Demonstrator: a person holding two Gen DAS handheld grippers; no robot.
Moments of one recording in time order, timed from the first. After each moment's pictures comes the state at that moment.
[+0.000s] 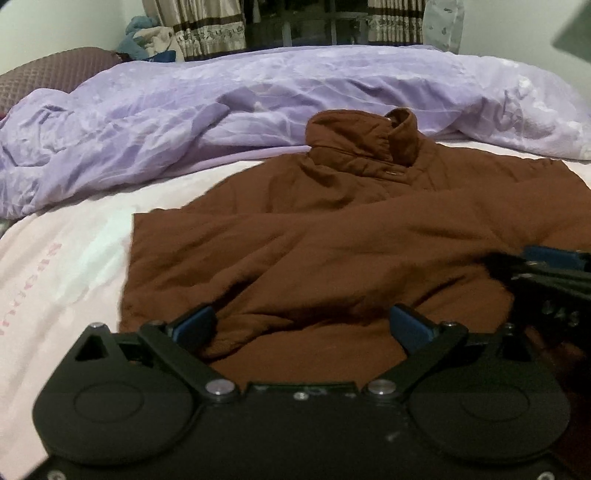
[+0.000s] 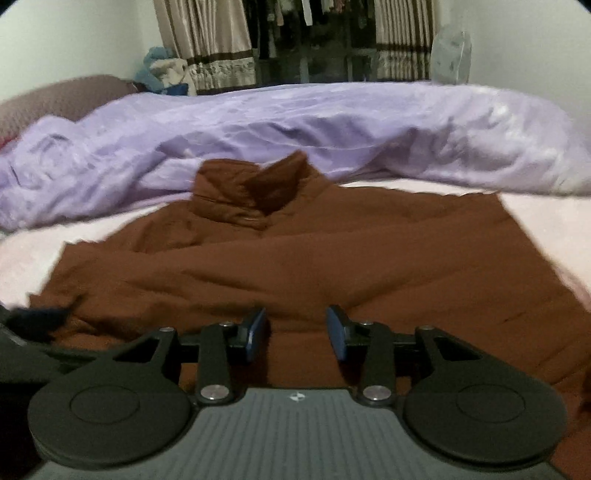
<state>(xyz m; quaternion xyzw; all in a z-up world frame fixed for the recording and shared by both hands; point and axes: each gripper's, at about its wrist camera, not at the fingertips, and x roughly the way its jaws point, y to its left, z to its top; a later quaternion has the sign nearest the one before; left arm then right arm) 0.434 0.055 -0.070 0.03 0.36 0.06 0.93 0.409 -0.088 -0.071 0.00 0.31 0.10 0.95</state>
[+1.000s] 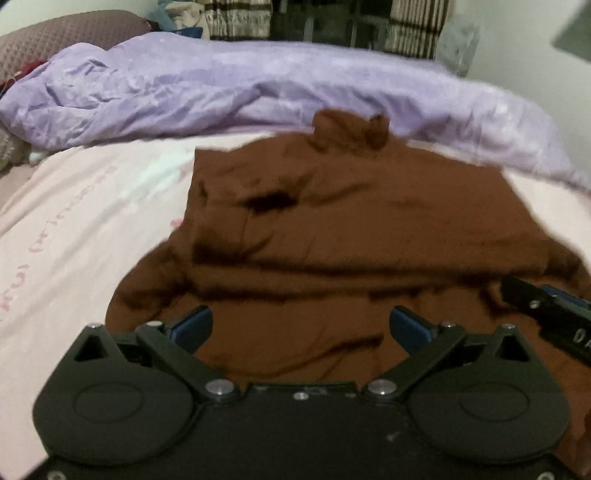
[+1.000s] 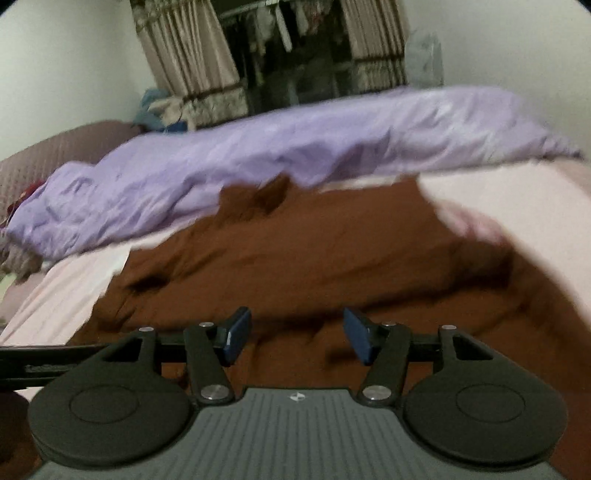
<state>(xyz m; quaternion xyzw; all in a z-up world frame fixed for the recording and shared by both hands) 0.293 0.029 -0.039 -0.05 0.38 0.06 0.92 0.264 -0.140 -0.043 0.09 0.29 0.11 0.95</state>
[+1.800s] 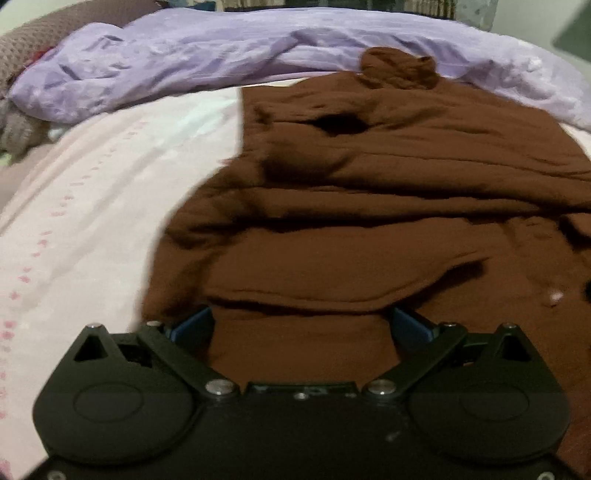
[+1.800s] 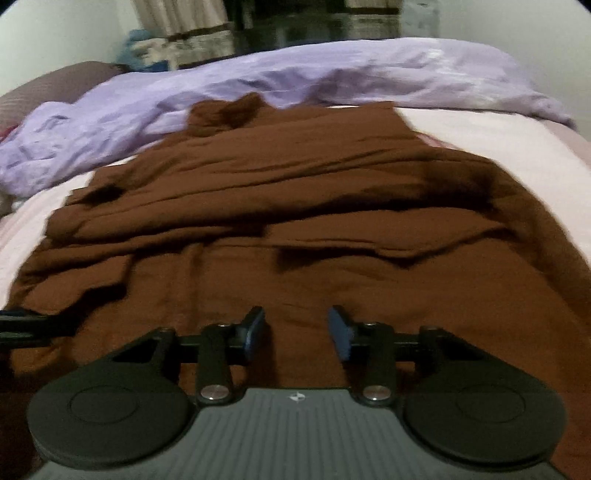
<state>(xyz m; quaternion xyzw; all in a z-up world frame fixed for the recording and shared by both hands) 0.273 0.086 -0.083 -0.01 0.43 0.11 0.90 0.259 -0.167 -0.083 0.04 0.37 0.07 0.92</state>
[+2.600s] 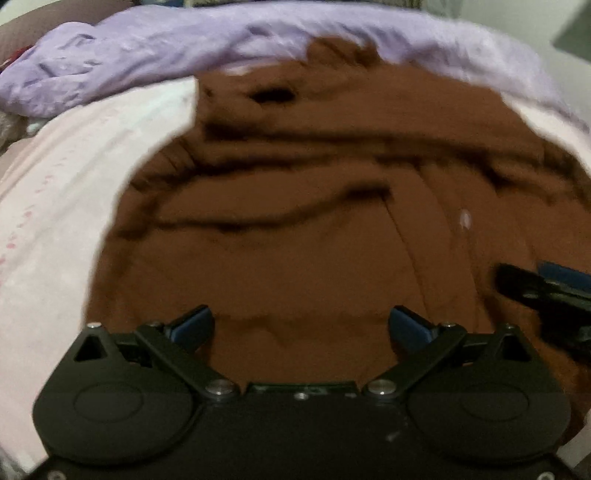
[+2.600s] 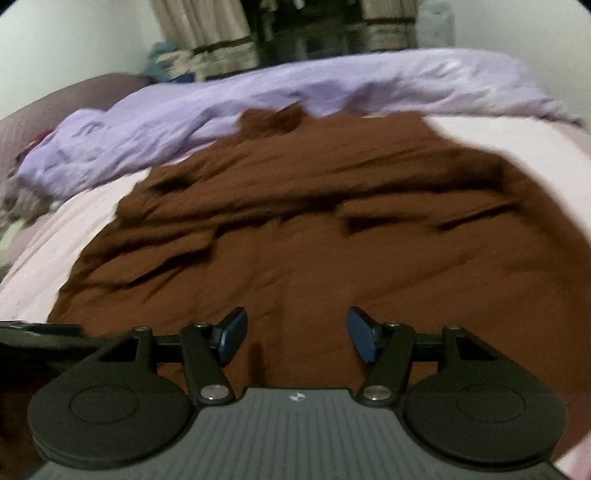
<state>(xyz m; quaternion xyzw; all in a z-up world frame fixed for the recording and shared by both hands) 0.213 0.029 -0.081 -0.01 0.44 0.05 0.89 0.194 -0.120 -0.076 0.06 0.36 0.13 0.92</state>
